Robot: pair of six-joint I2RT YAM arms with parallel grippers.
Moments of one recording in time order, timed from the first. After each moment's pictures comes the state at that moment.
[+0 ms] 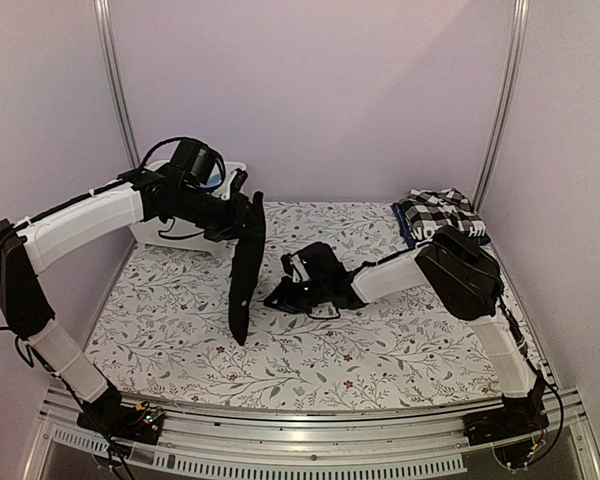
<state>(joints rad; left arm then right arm) -0.57 1.60 1.43 -0.60 0.36 -0.55 0.88 2.39 1.53 0.28 -0.39 0.88</state>
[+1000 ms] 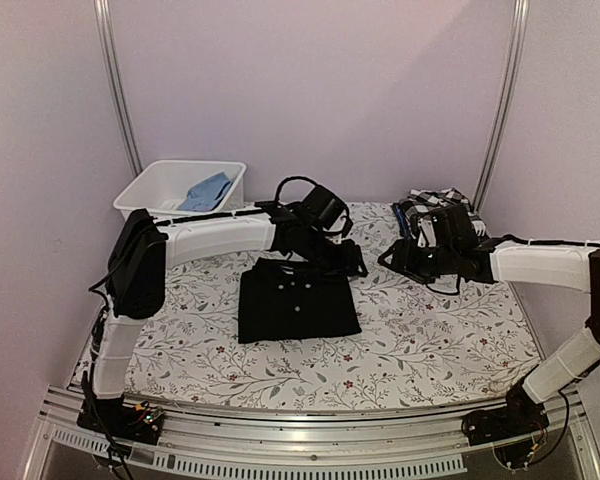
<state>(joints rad) -0.90 2.29 1.96 -0.55 0.24 -0.70 0.50 1.49 0.86 -0.04 -0.22 0.68</state>
